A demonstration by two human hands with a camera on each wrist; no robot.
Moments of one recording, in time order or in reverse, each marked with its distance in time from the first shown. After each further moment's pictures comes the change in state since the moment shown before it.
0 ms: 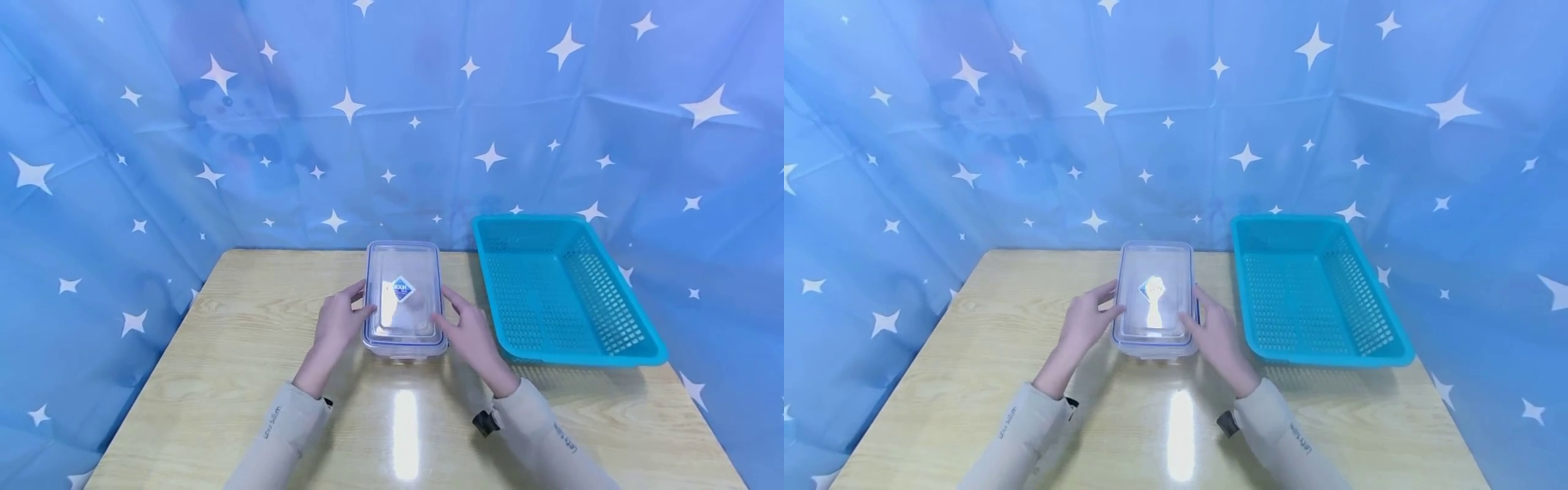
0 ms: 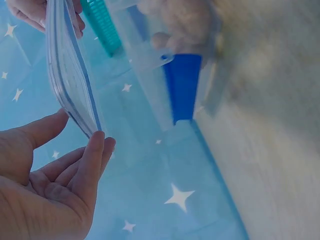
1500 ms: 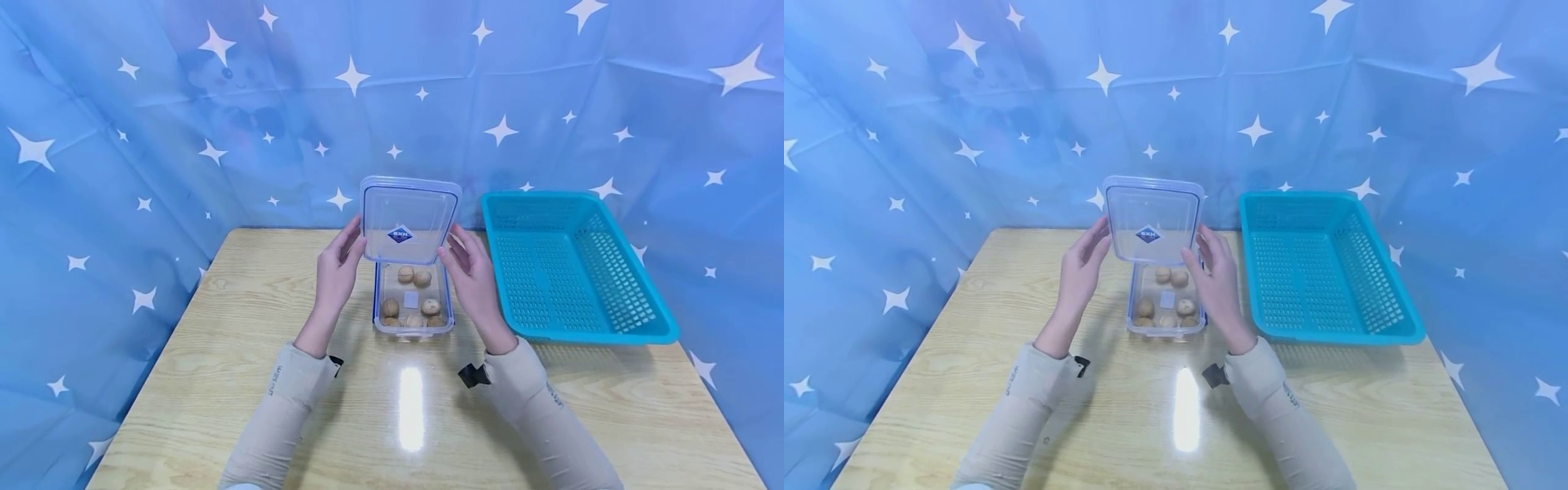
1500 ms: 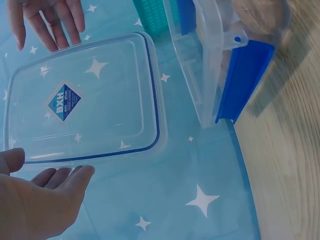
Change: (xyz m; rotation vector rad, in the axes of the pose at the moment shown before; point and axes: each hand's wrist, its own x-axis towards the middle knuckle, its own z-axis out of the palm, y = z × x) left_hand 0.023 0.015 -0.025 -0.572 0.146 0.172; right_hand 0.027 -0.039 -0.010 0.517 0.169 -0.138
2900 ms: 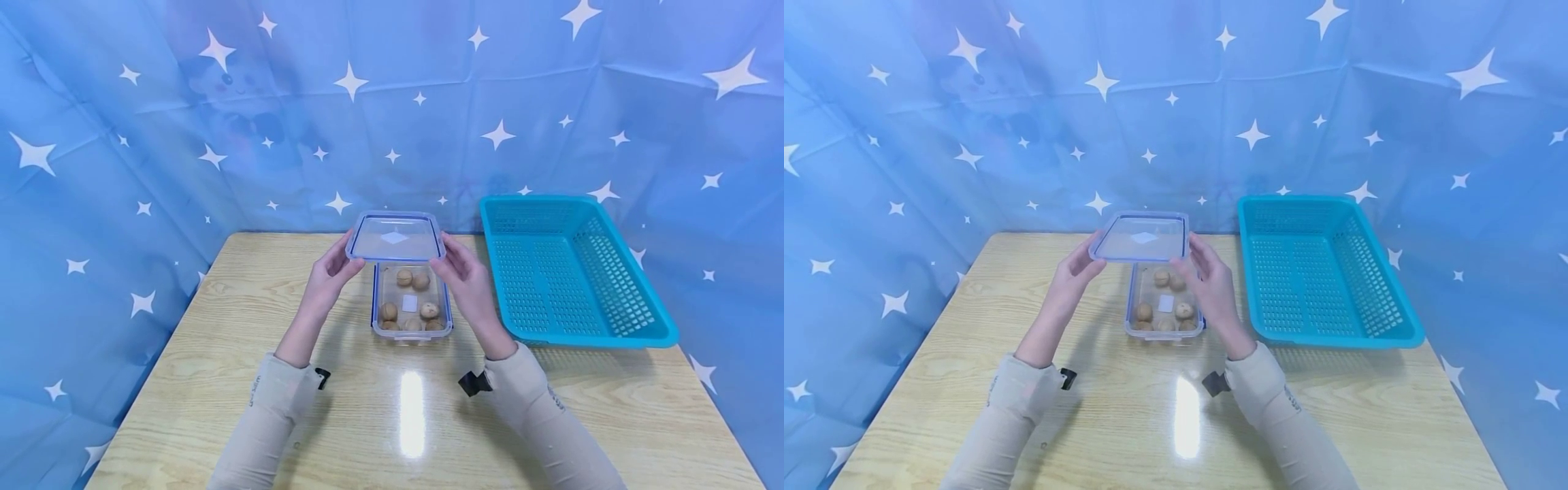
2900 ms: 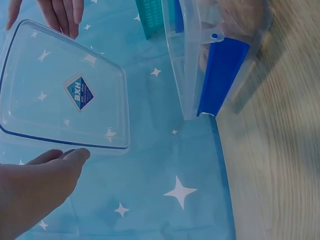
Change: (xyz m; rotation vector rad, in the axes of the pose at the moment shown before) left_hand -0.009 -0.008 -0.022 -0.215 -0.236 -0.129; right_hand -0.004 0.001 -0.002 0.098 -0.100 0.086
